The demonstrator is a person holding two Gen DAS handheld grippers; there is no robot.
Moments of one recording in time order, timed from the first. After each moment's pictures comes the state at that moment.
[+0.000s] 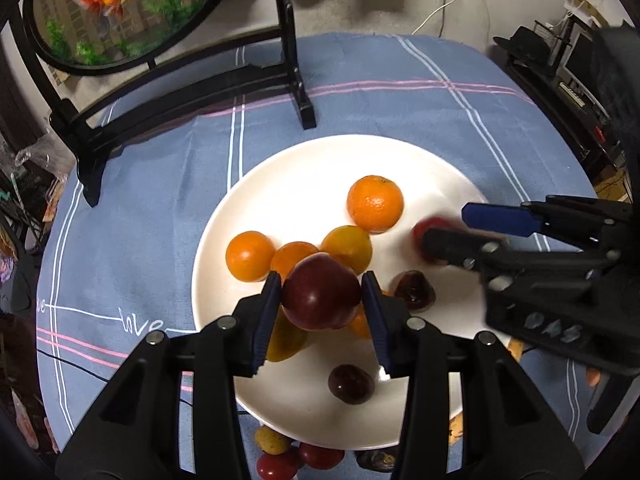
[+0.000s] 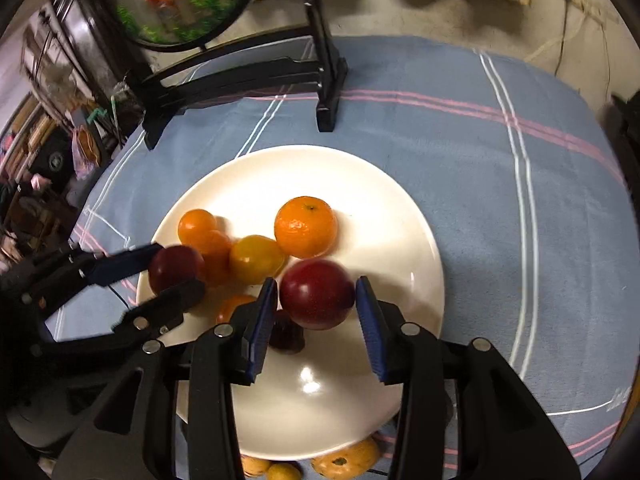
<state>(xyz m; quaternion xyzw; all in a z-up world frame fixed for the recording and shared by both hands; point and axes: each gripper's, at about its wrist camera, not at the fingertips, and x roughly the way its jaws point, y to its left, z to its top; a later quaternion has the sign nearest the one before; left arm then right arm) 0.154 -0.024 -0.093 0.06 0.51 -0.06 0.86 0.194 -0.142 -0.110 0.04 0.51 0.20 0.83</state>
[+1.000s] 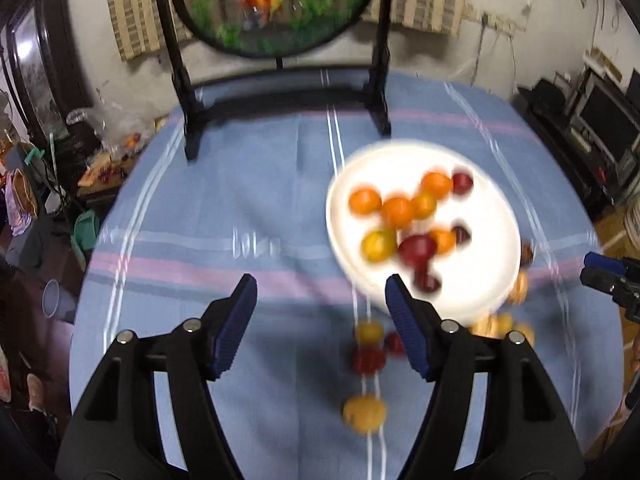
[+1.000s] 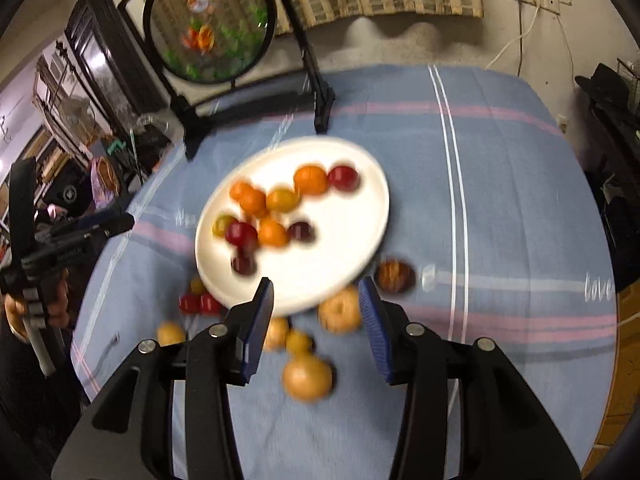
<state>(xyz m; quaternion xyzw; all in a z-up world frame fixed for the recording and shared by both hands) 0.031 0.078 -0.044 0.01 0.47 -0.01 0.88 0.046 -0.207 -0.066 0.07 0.46 0.20 0.86</state>
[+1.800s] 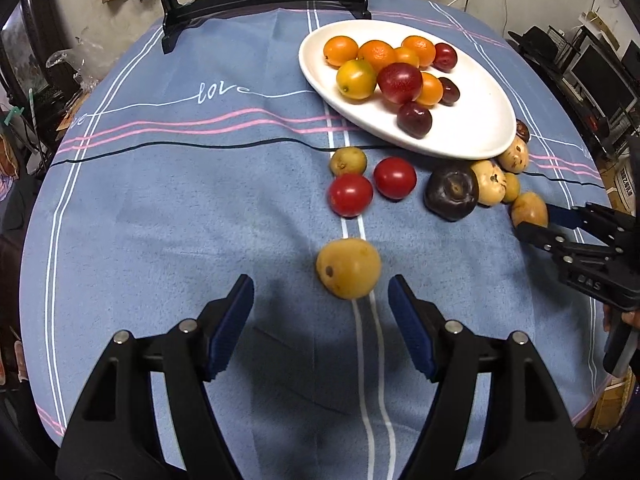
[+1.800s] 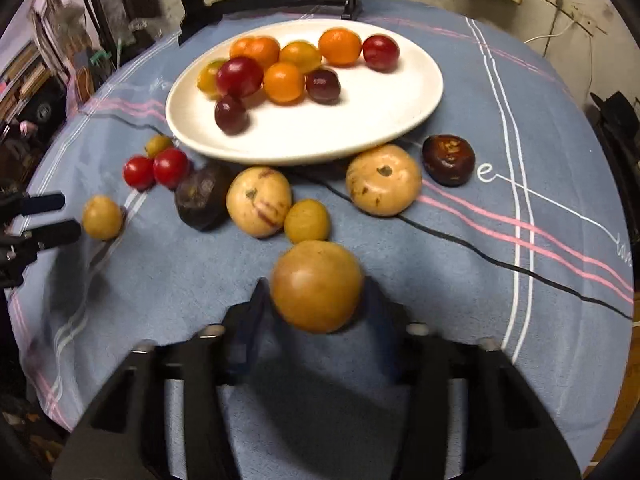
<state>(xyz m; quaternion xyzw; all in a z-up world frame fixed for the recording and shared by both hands) -0.035 0.069 -0.127 -0.01 0.55 -0.03 0.83 0.013 -0.145 -0.163 -0.06 0.52 0.18 0.83</state>
